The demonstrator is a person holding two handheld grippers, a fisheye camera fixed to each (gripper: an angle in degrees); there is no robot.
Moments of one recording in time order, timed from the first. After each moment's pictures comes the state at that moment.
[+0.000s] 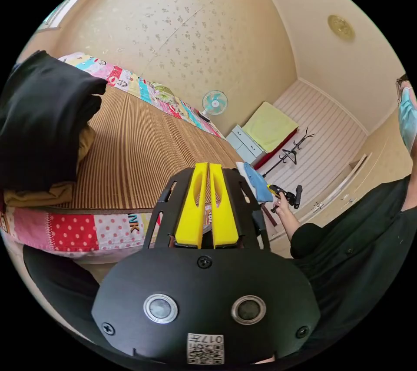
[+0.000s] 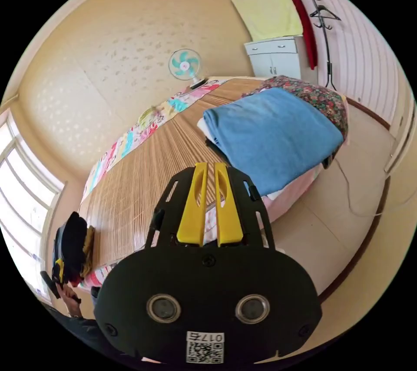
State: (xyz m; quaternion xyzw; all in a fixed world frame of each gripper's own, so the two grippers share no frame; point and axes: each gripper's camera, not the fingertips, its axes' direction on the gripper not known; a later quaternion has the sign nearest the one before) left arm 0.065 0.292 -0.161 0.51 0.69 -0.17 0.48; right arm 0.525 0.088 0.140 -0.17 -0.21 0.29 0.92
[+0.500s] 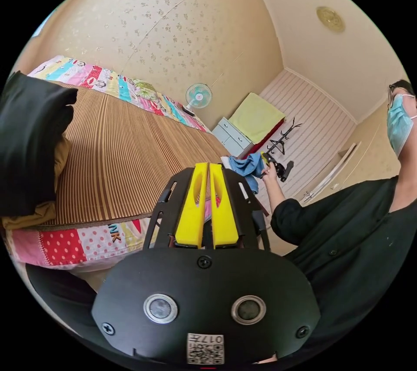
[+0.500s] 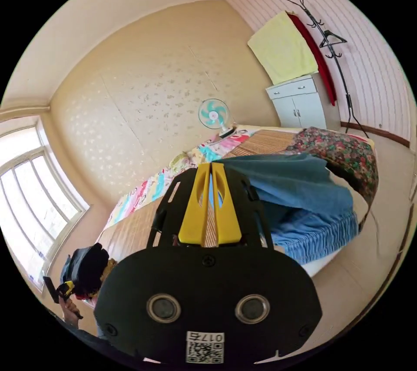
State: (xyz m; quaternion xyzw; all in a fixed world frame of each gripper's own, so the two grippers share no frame) left arm 0.102 0.309 -0.201 0.53 0.69 -0.14 0.47; right arm 0.464 -0.049 0.128 0.01 -0.33 0.26 0.91
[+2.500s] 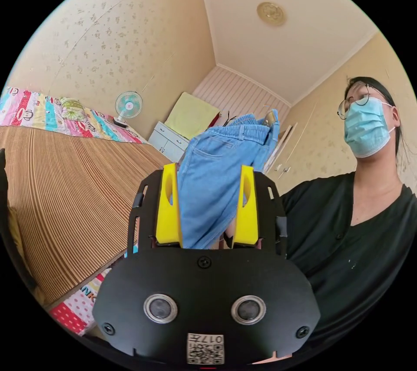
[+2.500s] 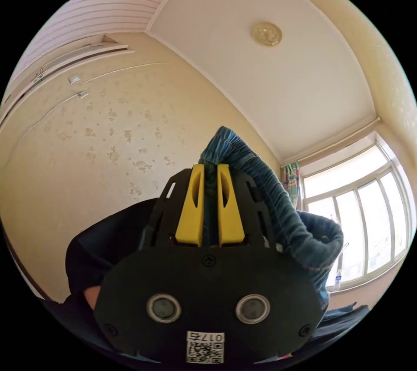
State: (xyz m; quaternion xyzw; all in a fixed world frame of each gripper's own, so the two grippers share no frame) left arm 0.108 0.328 -0.182 0.62 0.71 0.03 0.32; right arm 0.427 -0.034 0.106 0.31 -0.94 0.12 -0.07
